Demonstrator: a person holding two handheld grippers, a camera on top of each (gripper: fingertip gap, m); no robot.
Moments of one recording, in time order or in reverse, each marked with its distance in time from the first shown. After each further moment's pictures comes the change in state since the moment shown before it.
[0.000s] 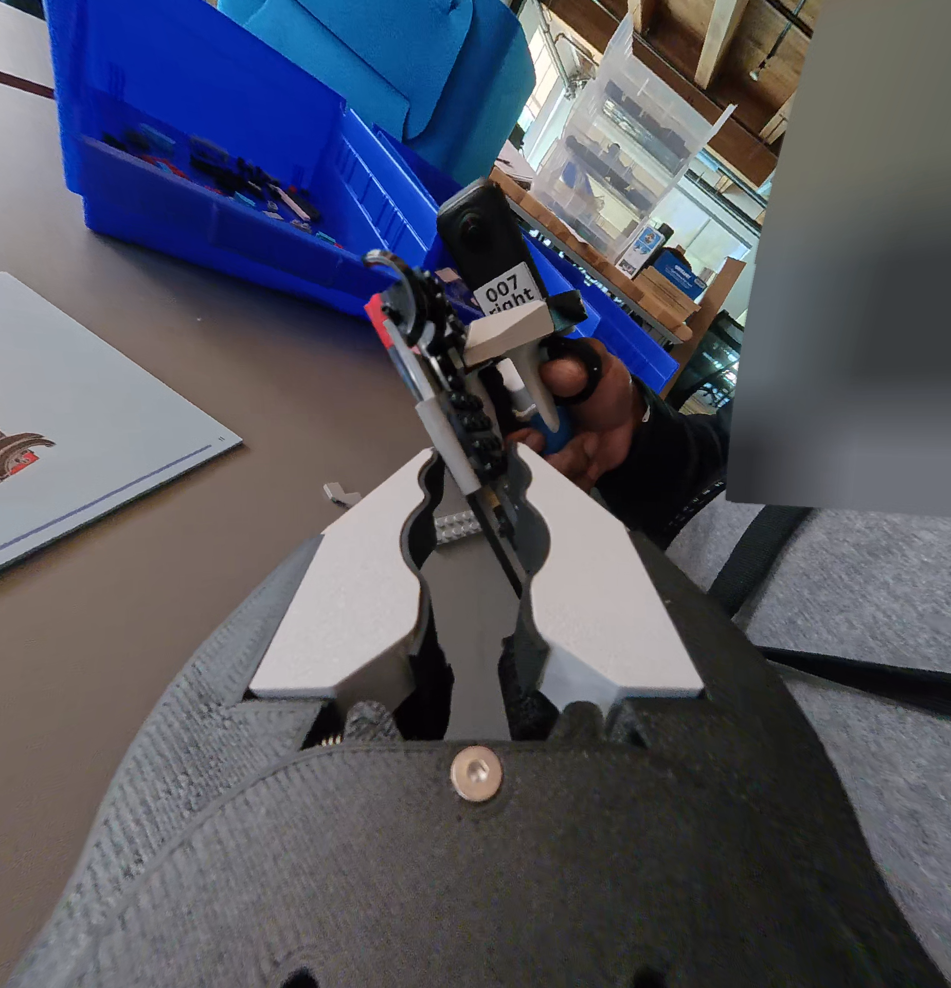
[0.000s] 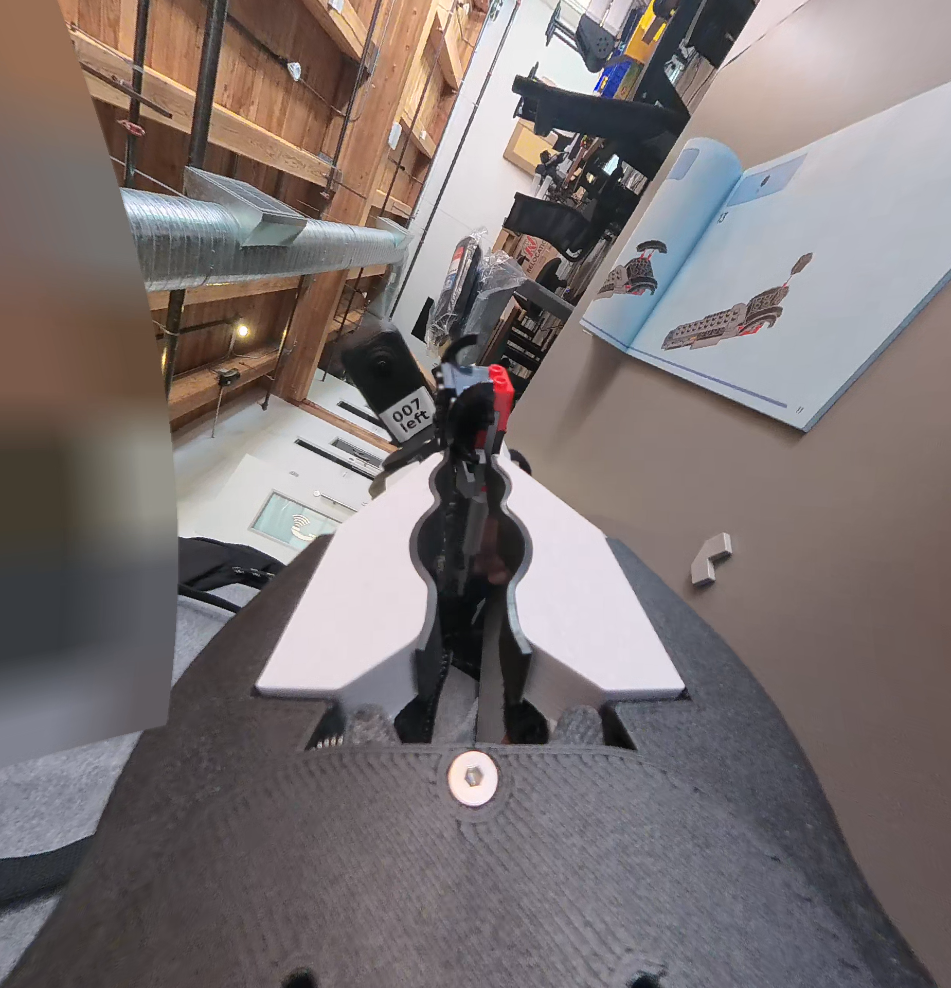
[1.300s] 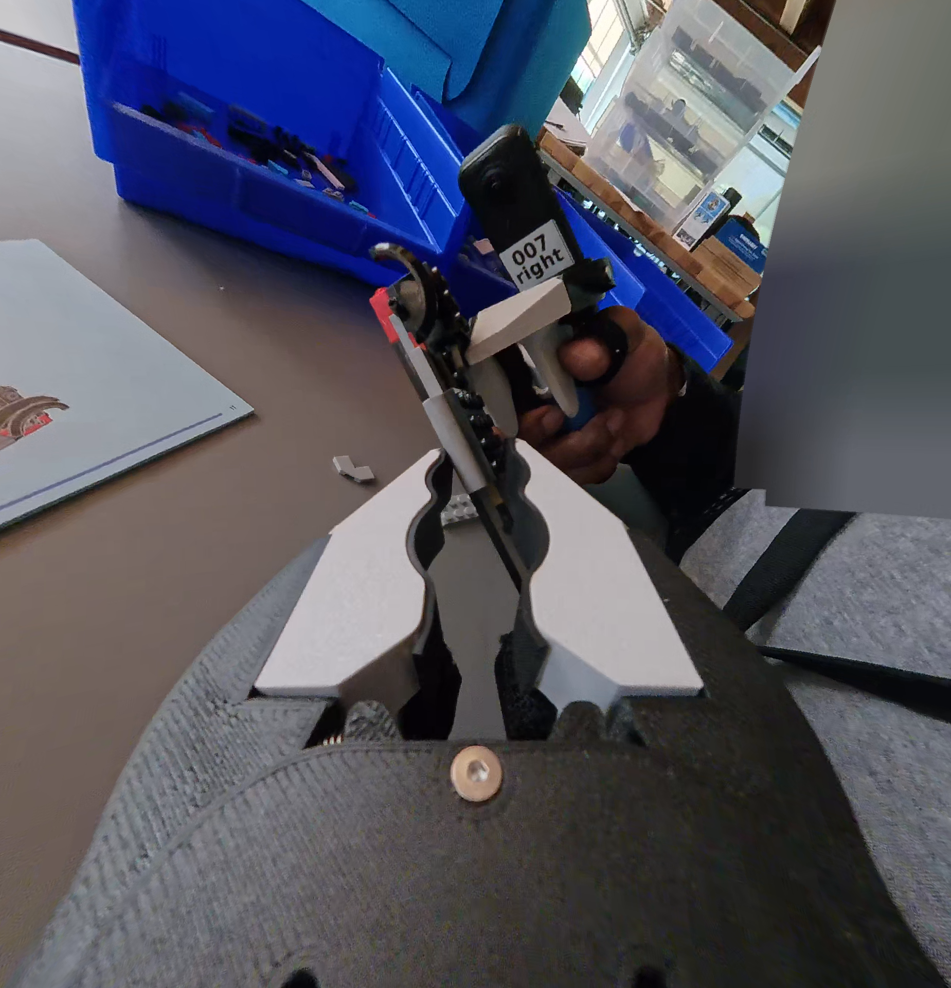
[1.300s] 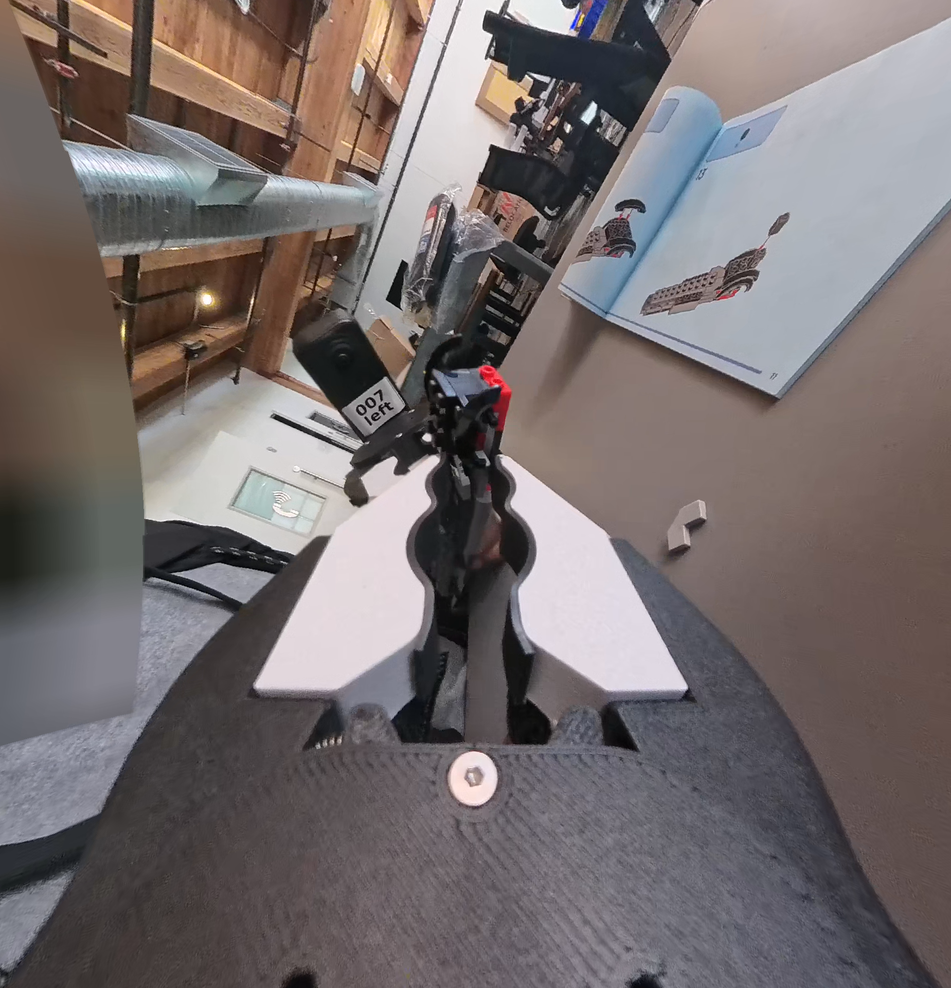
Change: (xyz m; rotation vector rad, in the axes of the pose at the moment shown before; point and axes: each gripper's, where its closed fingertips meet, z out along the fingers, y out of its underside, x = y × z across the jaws) left arm -0.001 0.013 0.003 -0.044 -0.100 0.021; right arm 0.008 0.009 -0.004 -0.072 0.051 0.005
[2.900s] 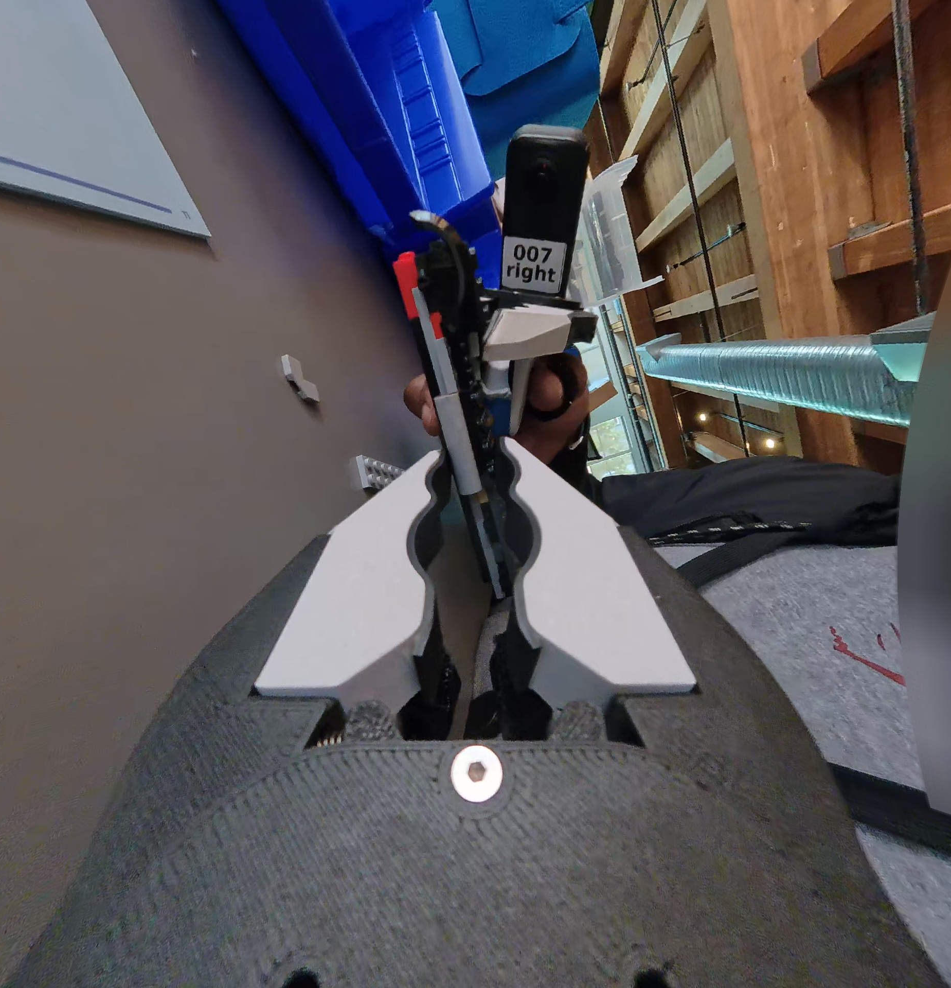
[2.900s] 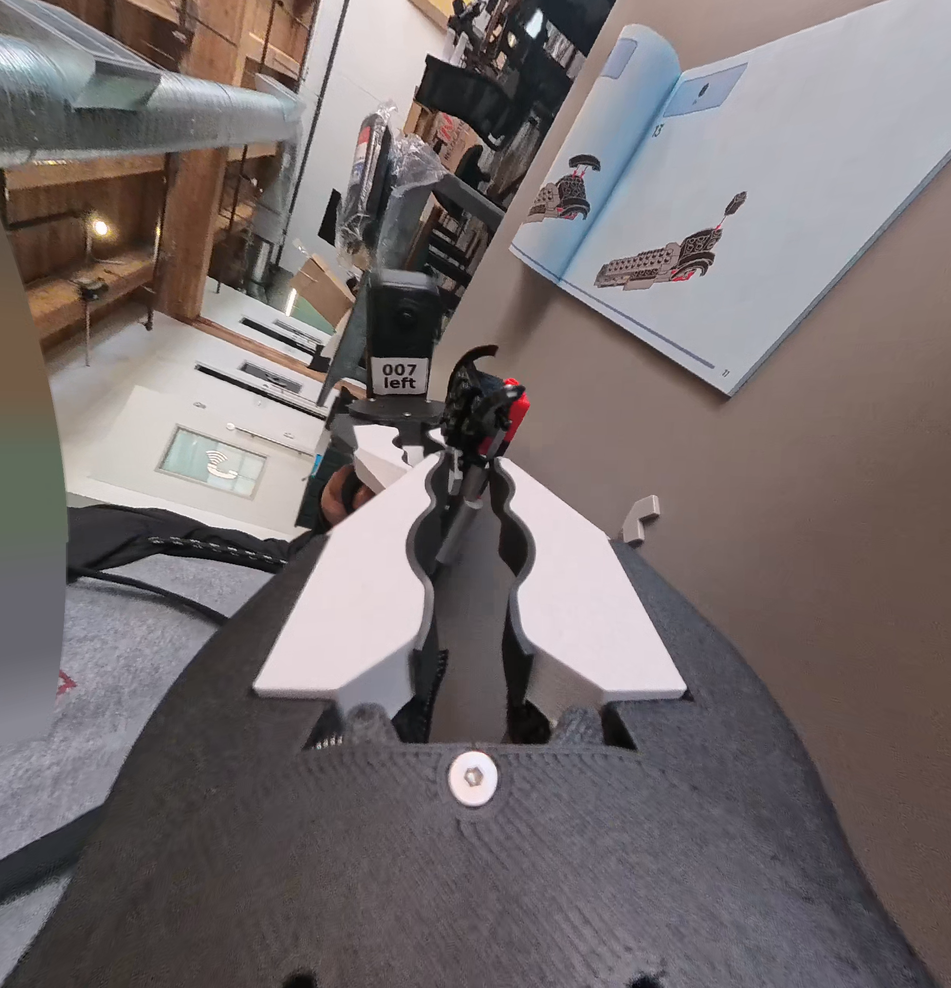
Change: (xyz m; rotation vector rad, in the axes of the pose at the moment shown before) left arm -0.002 0.009 0.000 0.029 0.209 -0.627; right arm 0.016 0.003 0.005 -0.116 0.116 -0.038
